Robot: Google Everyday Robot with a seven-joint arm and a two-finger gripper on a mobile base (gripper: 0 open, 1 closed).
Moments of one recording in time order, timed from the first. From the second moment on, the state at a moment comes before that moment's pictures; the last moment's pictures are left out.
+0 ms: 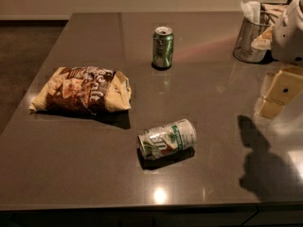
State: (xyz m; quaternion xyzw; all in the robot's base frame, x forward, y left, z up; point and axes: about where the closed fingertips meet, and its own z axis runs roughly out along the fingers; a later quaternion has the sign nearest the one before) arm 0.438 -0.217 0.976 -0.60 0.78 -0.03 0.16
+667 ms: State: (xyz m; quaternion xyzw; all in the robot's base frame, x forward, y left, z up) arm 0.440 -0.206 0.969 -0.62 0.77 -0.04 0.15
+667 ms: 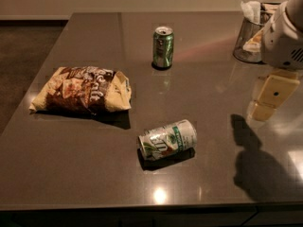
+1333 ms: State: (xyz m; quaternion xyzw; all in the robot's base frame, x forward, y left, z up) arm 0.446 -0.176 0.941 -0.65 0.75 -0.04 0.12
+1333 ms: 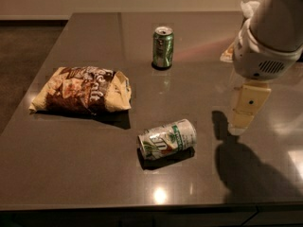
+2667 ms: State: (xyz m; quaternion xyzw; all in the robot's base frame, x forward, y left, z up) arm 0.392 -0.071 0.898 -0.75 0.65 -0.01 0.13
